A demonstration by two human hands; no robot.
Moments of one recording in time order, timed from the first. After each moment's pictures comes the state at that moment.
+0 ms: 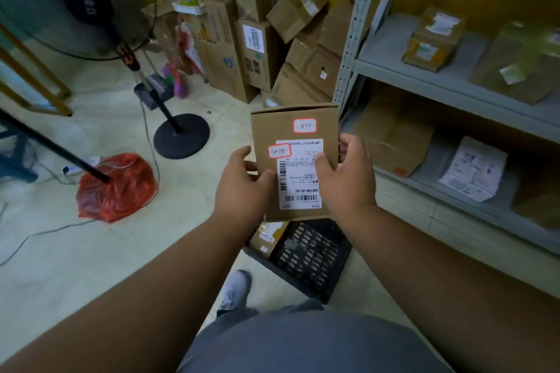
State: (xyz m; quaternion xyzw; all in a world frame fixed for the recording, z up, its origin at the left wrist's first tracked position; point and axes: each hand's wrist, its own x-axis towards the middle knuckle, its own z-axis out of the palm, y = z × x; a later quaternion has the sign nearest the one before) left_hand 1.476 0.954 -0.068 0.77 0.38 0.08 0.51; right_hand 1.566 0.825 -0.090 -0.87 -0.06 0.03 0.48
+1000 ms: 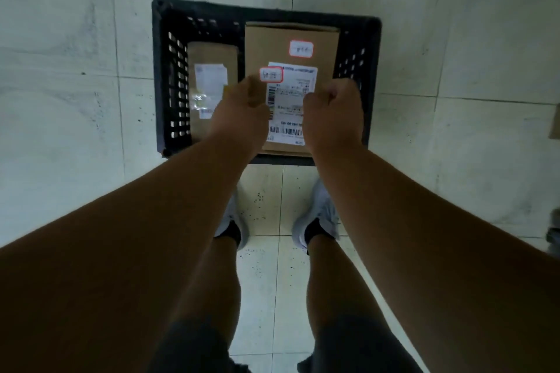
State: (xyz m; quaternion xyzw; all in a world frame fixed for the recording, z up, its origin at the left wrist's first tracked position) left_hand 1.553 0.996 -0.587 0.80 0.22 -0.30 0.47; right_hand 1.544 0.871 -0.597 -0.79 0.38 0.17 0.45
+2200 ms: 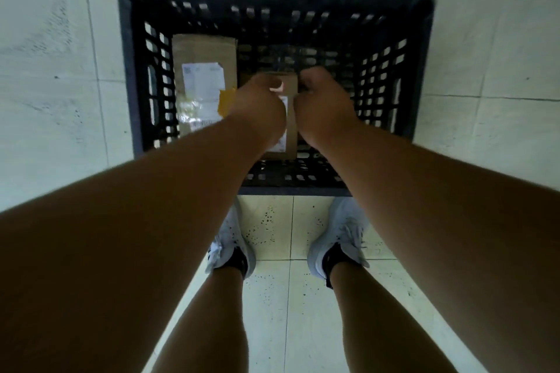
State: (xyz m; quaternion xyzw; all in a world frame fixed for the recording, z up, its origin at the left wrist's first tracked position) left_hand 1.603 0.986 -0.687 0.85 0.19 -0.36 0.34; right_hand 1.595 0.877 -0.715 -0.82 0.23 0.29 0.44
